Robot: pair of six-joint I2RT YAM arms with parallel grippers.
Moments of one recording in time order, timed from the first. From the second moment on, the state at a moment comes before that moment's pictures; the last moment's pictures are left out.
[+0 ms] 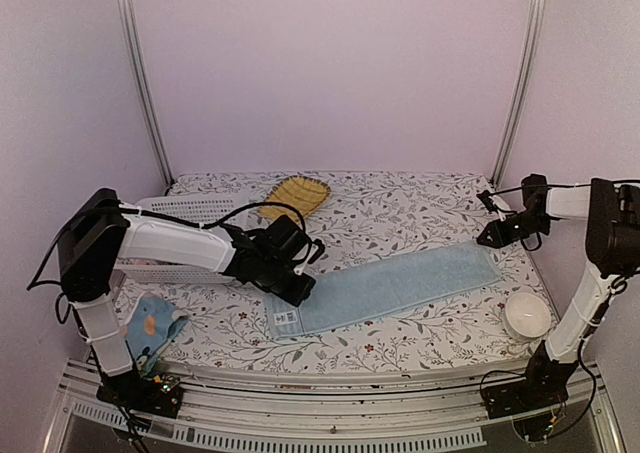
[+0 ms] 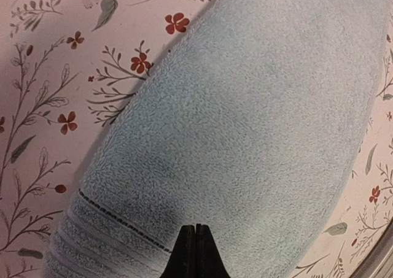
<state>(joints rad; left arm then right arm) -0.90 1.84 1.11 -0.31 0.00 -0.28 -0.19 1.78 1.11 -0.47 -0.52 -0.51</state>
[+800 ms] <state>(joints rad) -0.84 1.98 1.25 -0.46 -0.22 -0.40 -0.12 2.00 1.27 -0.43 -0.32 -0.31</state>
